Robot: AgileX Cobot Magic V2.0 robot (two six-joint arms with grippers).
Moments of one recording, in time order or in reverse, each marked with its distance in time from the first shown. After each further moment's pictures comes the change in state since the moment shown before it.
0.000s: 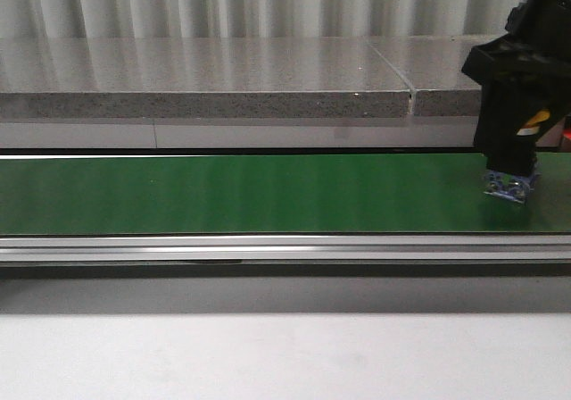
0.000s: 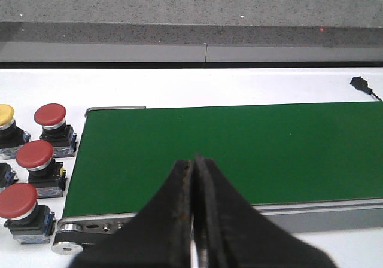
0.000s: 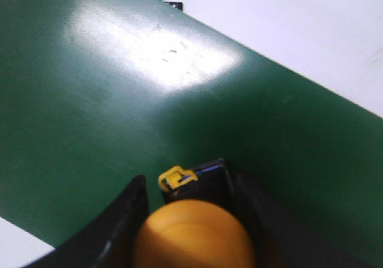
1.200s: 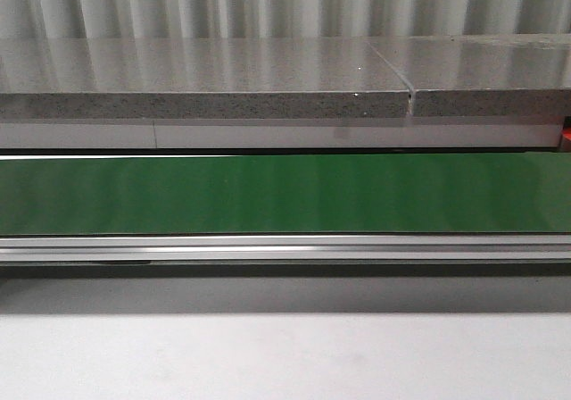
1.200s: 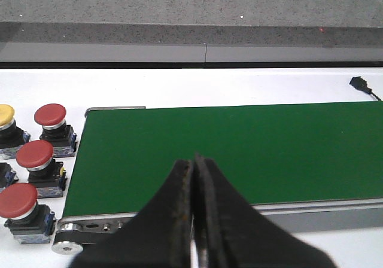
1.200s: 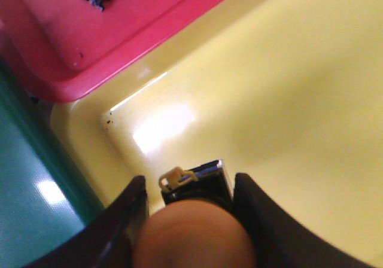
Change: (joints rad) left arm 0.000 0.000 0.000 0.000 0.000 0.000; right arm -0.803 -0.101 0.137 -0.052 -0.023 0.336
